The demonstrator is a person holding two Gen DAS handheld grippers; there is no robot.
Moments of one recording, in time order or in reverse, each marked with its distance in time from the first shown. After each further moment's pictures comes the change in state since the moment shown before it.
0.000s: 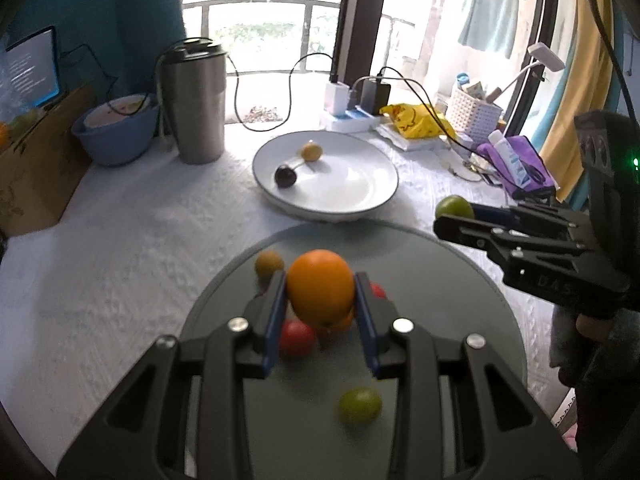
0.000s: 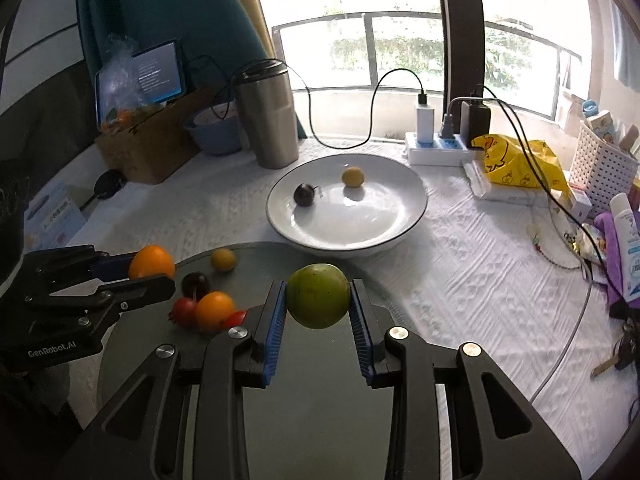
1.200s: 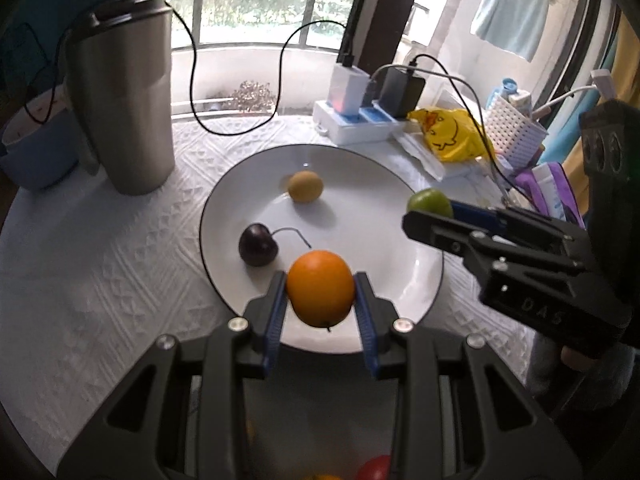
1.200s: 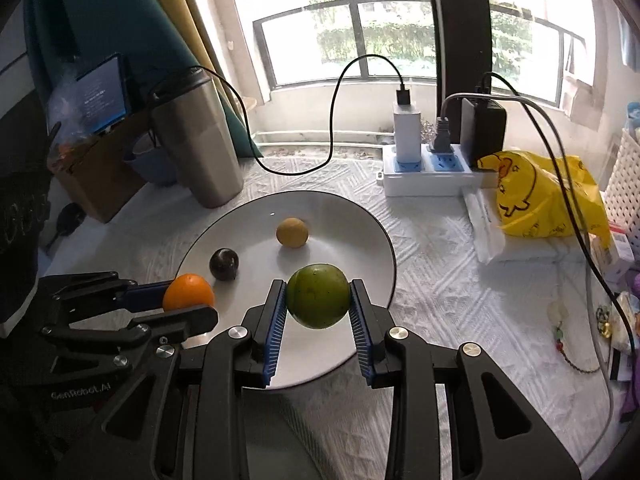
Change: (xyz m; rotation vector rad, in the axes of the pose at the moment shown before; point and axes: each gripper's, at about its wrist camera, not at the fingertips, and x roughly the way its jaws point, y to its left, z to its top) left arm 0.122 0.011 0.080 -0.076 0.101 -0.056; right arm 0.096 -0.067 0.070 0.040 0.039 0.007
